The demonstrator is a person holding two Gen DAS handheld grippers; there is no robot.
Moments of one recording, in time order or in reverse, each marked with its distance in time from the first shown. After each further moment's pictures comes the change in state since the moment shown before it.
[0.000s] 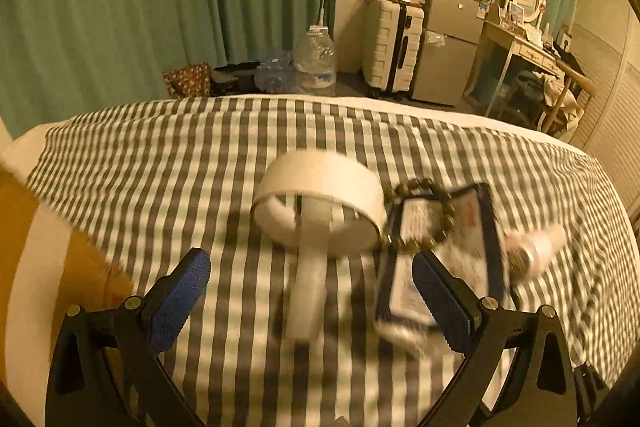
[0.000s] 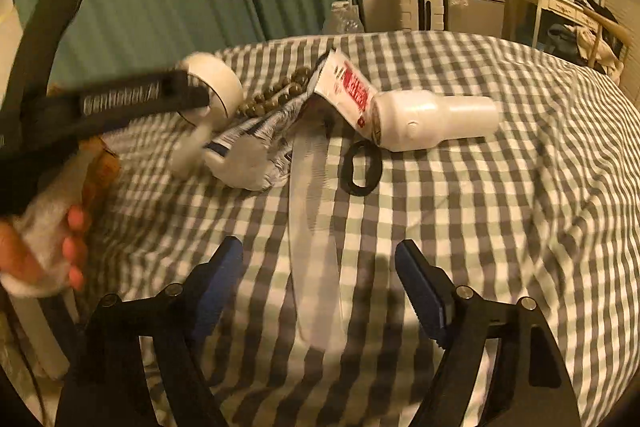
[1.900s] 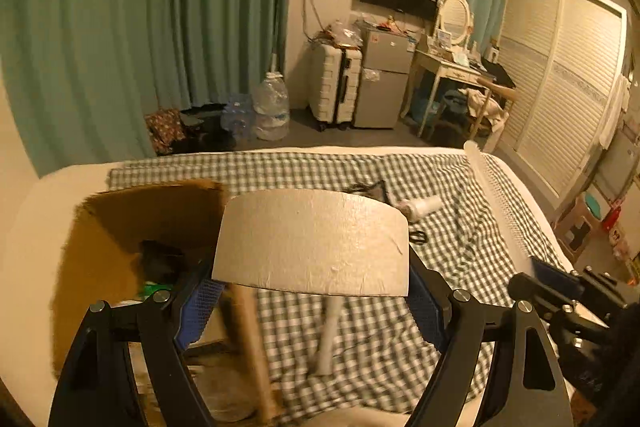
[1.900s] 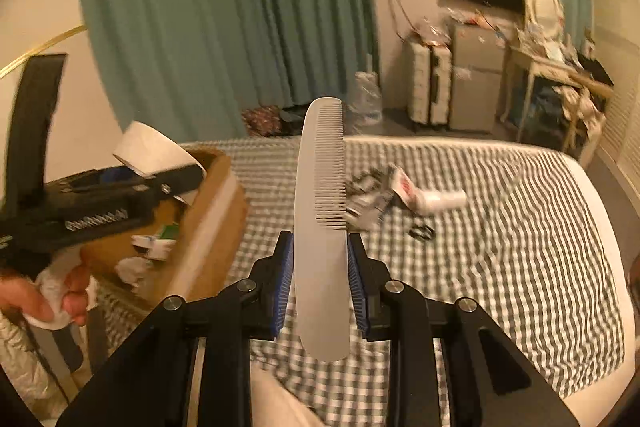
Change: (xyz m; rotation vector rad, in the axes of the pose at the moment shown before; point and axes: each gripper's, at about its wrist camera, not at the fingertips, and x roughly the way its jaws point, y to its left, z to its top) left arm -0.259 0.107 -0.003 0.099 -0.109 -0.193; right arm -0.249 0.139 0.014 -0.068 -0.223 0.052
